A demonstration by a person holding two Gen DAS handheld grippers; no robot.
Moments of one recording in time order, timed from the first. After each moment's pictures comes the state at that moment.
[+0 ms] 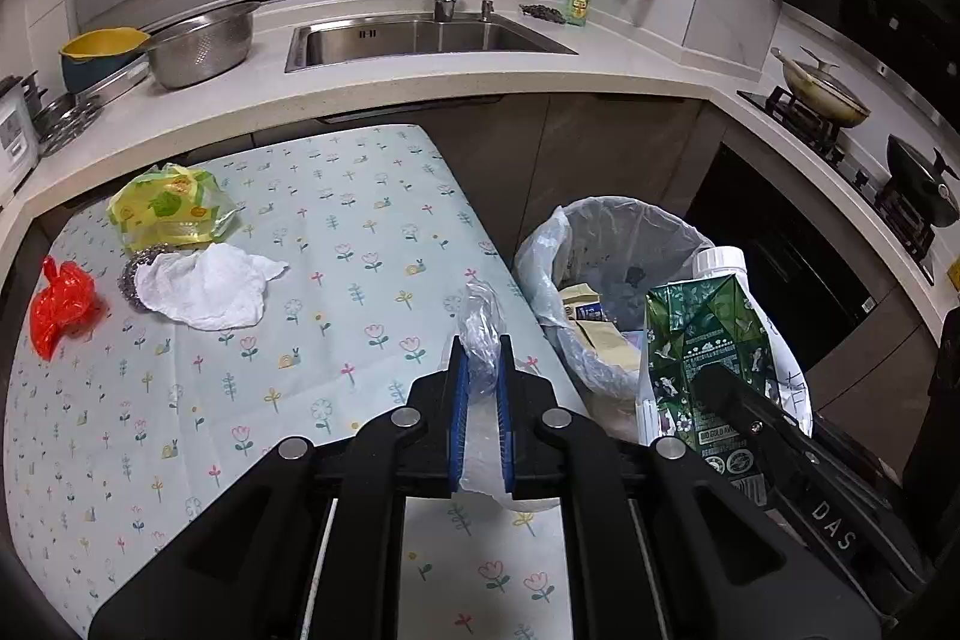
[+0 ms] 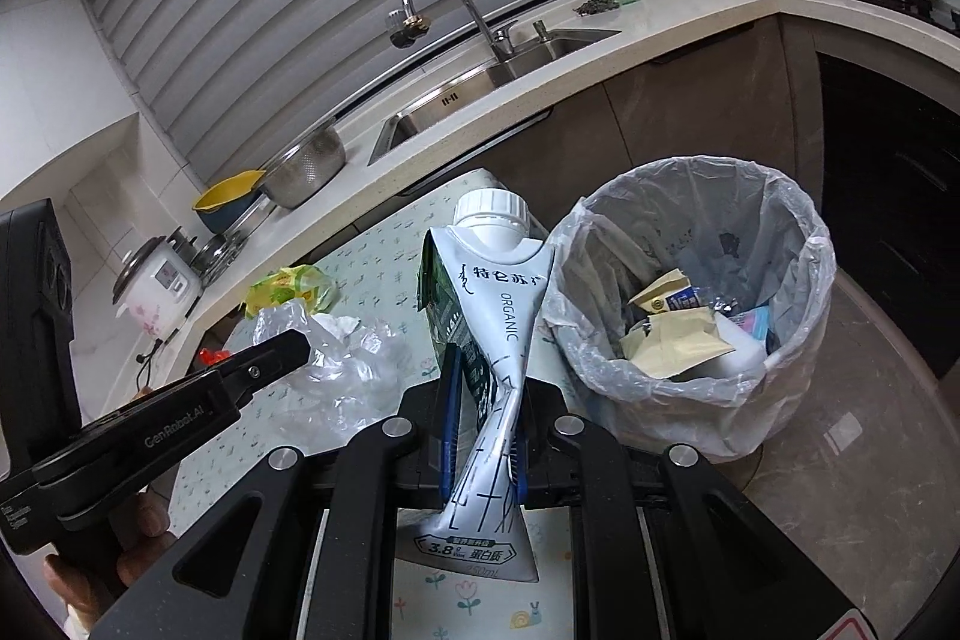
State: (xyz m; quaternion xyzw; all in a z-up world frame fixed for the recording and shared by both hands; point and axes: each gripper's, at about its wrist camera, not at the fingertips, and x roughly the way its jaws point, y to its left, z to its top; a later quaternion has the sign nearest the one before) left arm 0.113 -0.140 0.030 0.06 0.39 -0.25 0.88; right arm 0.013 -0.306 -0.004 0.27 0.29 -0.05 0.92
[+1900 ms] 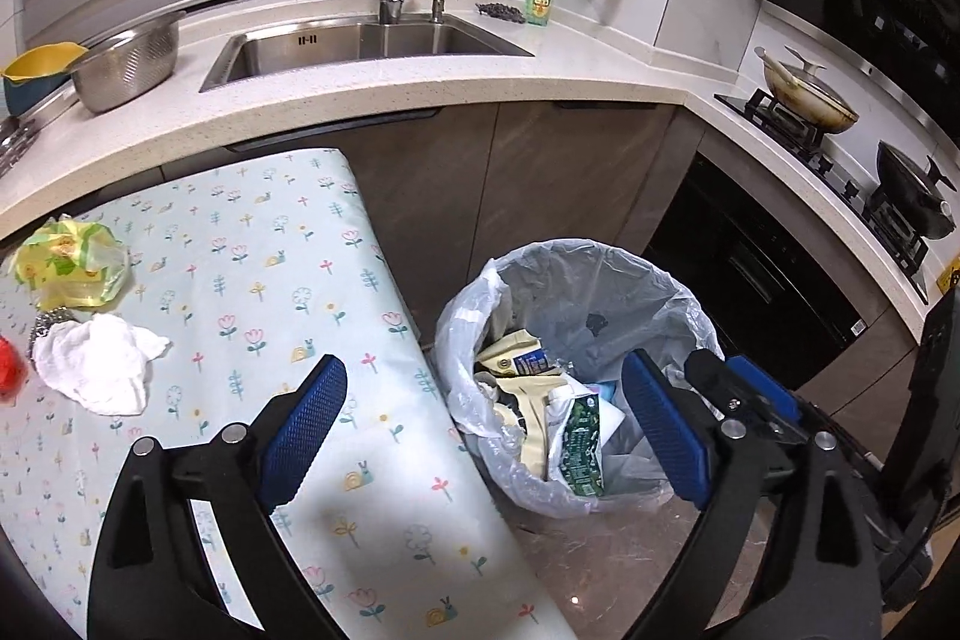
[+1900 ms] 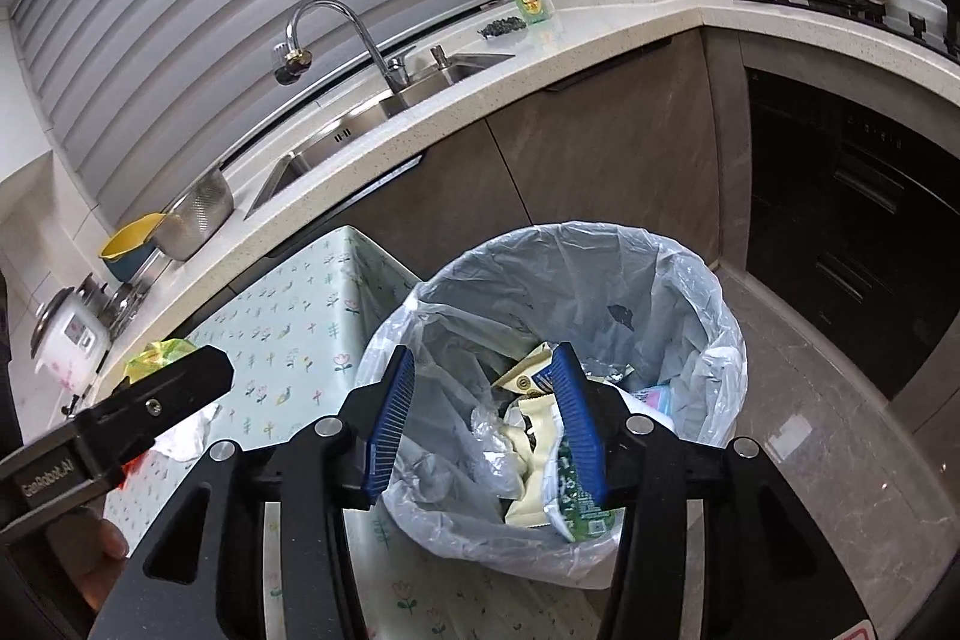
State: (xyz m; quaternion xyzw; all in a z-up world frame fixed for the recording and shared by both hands) left arm 0.168 -0.224 0.014 0.04 0.38 -0.29 0.88; right arm 0.066 -0.402 -0.025 0.26 0.29 -0.15 0.91
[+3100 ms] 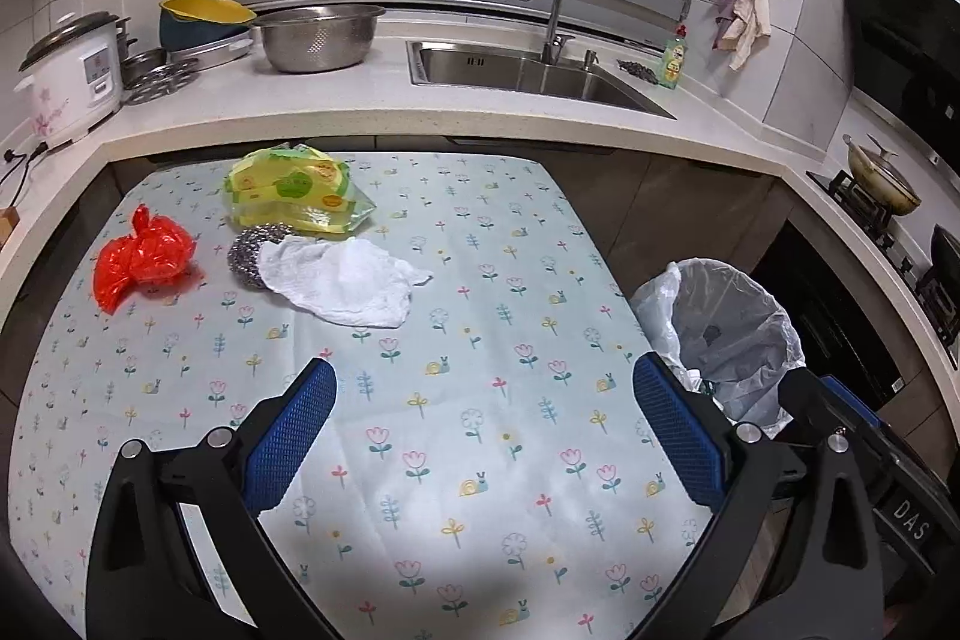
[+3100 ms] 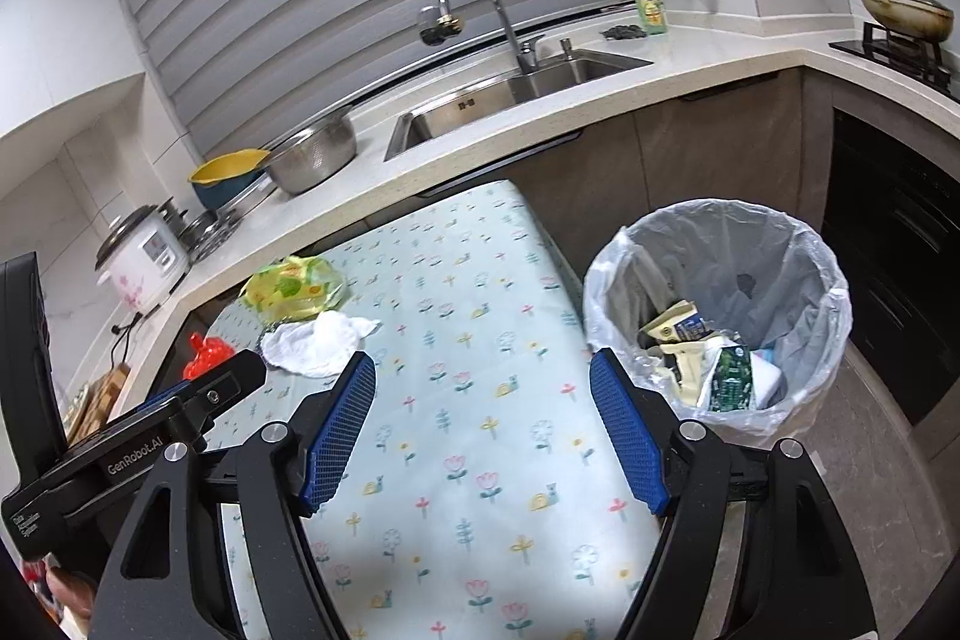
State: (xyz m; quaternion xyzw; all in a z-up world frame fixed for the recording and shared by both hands) left arm 0.132 -0.031 0.031 -0.02 0.36 -0.17 0.92; right arm 0.045 -0.240 0.024 0.20 0.30 -0.06 0.93
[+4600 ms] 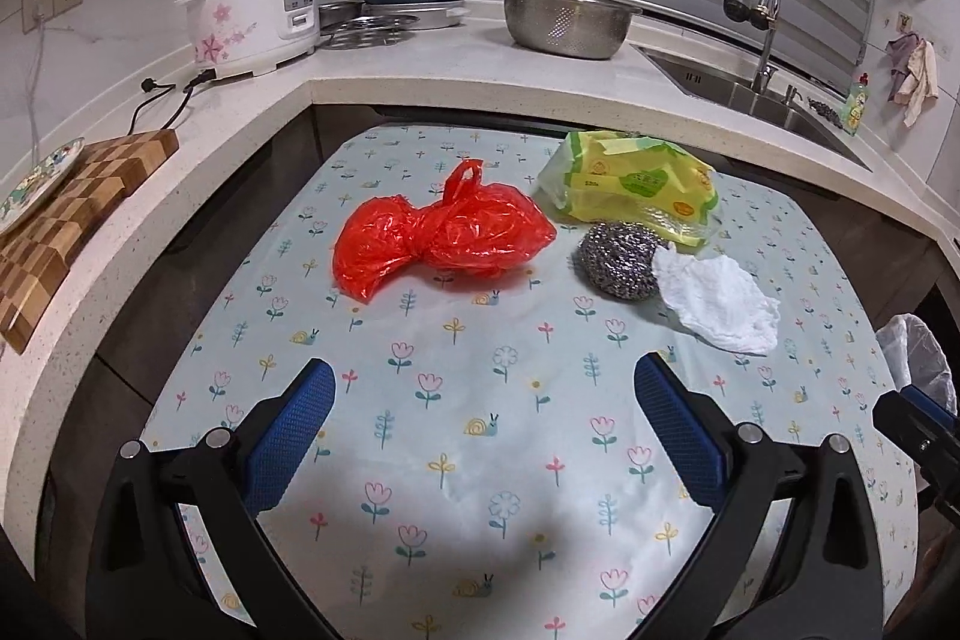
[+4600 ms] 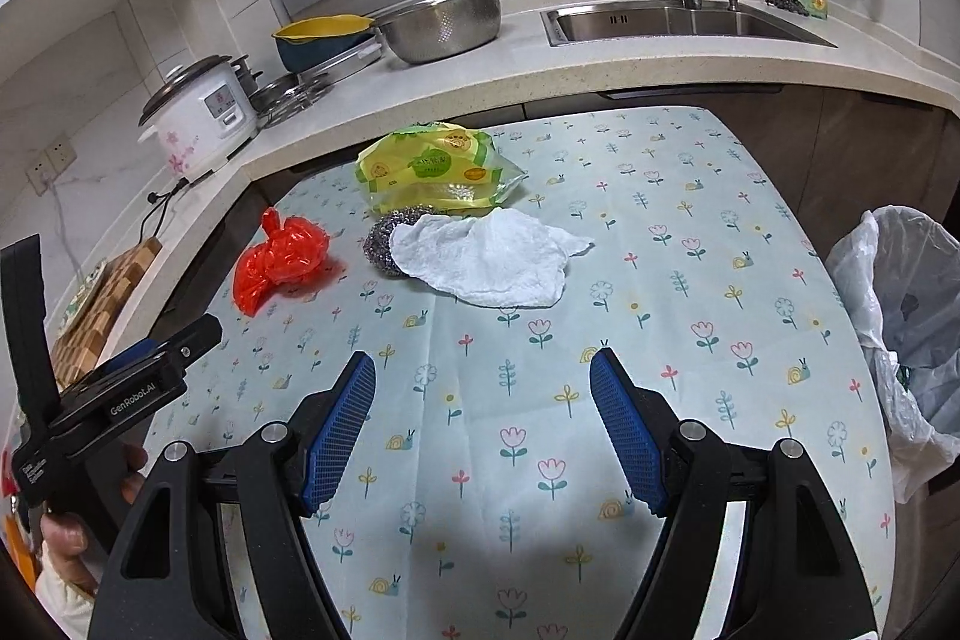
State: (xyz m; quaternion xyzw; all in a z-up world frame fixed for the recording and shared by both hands) left arm 0.208 0.186 -0.019 -0.03 0.37 0.00 0.93; right arm 0.165 -0.074 -0.016 0.13 0.38 0.04 0.91
